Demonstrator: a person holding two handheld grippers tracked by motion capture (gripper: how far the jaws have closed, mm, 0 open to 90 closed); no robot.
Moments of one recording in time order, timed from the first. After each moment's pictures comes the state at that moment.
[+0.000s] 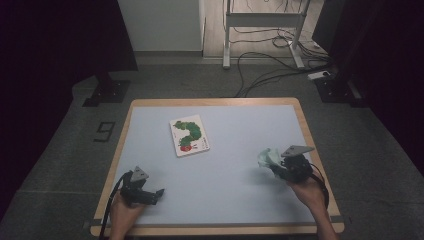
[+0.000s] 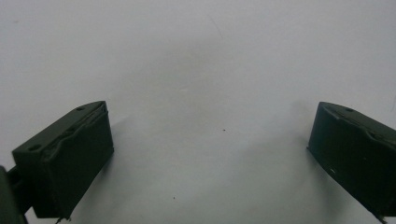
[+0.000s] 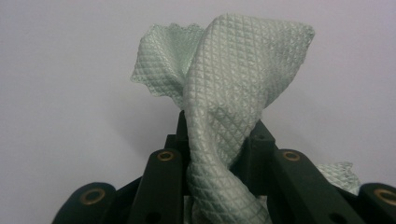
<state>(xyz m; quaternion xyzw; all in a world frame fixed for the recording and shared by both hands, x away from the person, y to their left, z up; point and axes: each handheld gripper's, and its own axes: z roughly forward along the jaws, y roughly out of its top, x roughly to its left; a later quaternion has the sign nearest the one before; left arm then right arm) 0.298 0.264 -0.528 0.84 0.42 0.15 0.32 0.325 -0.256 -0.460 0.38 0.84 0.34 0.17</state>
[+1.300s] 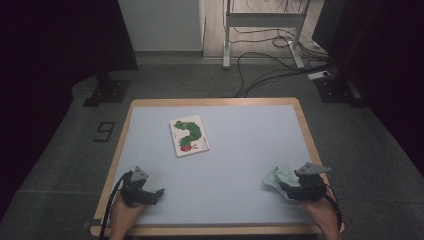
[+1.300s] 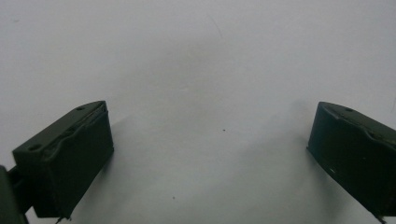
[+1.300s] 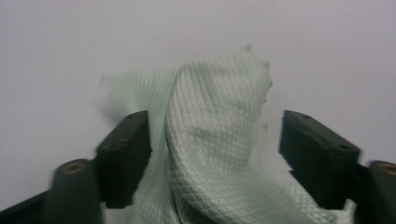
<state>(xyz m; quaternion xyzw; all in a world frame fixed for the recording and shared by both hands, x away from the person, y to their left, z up) 0.298 0.264 -0.528 0.84 0.42 0.15 0.32 0.287 -0.290 -0.492 0.43 0.82 0.34 0.20</state>
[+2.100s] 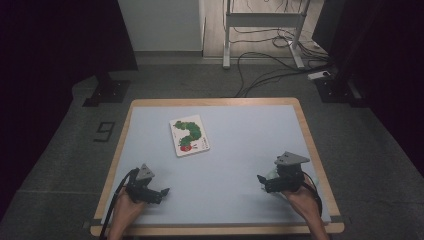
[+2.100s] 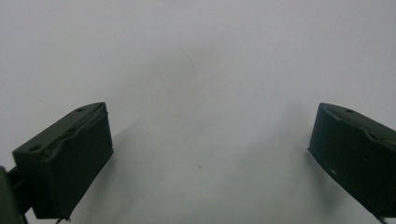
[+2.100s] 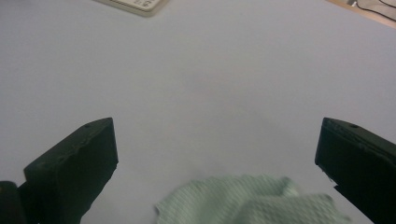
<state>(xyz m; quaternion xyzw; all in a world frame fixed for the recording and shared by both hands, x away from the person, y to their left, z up) 0.307 0.249 -0.524 0.85 0.37 0.15 0.33 0.311 -0.228 -0.474 0.37 0.82 0.39 0.21</state>
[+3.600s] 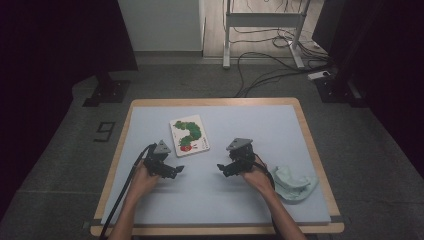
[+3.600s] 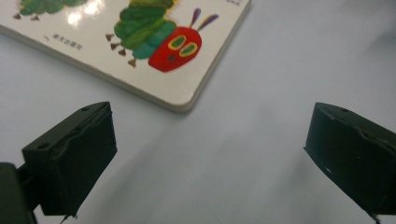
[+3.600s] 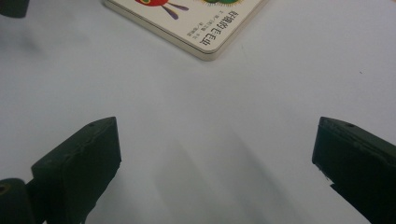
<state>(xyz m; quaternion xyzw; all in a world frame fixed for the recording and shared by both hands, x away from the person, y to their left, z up) 0.387 0.209 -0.507 0.86 0.33 0.14 0.36 0.396 -0.107 -0.509 0.29 0.87 0.37 0.17</state>
